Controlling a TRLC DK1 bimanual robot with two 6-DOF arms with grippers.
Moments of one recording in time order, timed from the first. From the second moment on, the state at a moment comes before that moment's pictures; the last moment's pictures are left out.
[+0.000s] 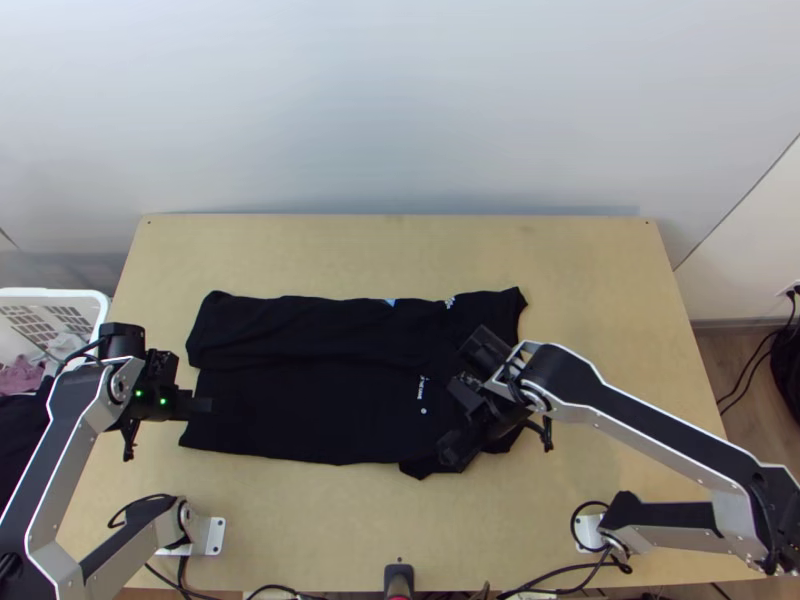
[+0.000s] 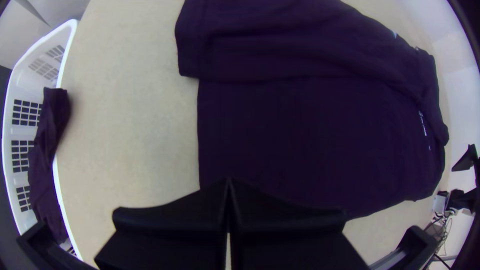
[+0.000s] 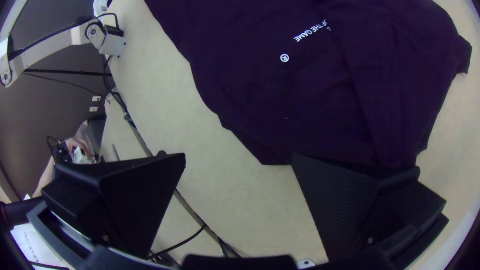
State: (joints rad) left arm 0.21 1.07 0.75 -0.97 0.08 0.19; right arm 0.89 1.41 1.12 -1.05 -0.38 0.18
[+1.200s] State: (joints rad) left arm 0.16 1.09 0.58 -0.94 -0.09 0.32; right arm 0.91 1.39 1.09 -1.04 -0.36 0.21
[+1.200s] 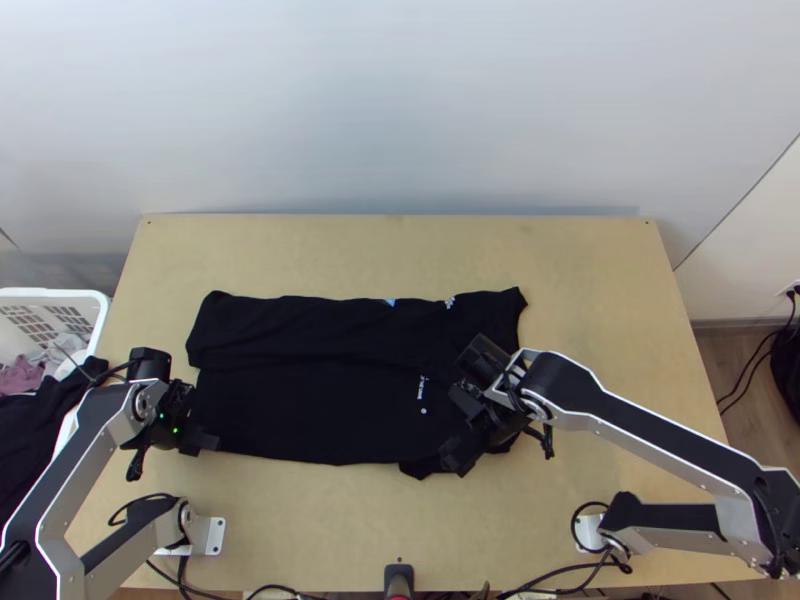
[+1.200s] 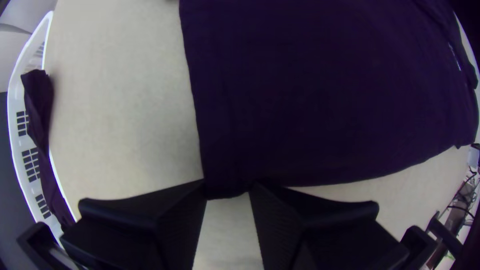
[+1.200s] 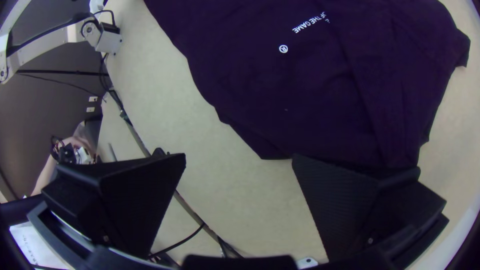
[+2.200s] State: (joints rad) left arm 0.12 1.05 0.67 -0.83 -0.09 0.24; right arm 1.05 1.49 1.00 -0.92 -0.22 0.18
